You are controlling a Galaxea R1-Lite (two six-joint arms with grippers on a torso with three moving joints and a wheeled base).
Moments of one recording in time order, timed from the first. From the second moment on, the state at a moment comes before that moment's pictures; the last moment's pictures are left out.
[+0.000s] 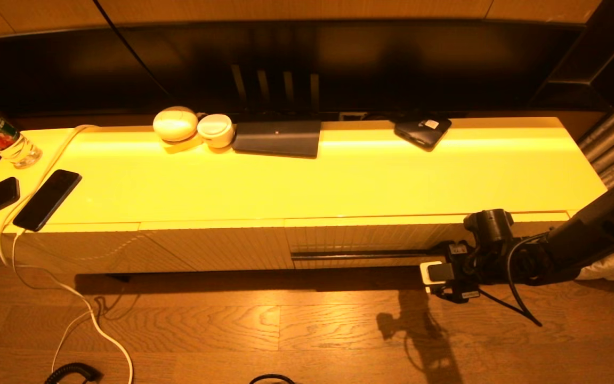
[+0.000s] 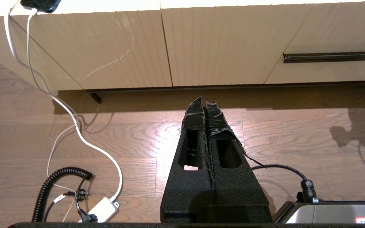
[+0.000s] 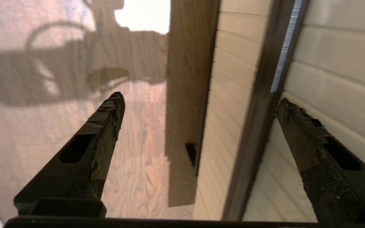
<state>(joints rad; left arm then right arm) 0.00 0.00 0.00 0.00 0.00 0.01 0.11 2.21 -1.10 -0.32 0.15 -1.52</state>
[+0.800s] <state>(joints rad) 0.00 0.00 0.00 0.00 0.00 0.01 0.11 2.27 -1.15 -0.34 0.14 -1.52</state>
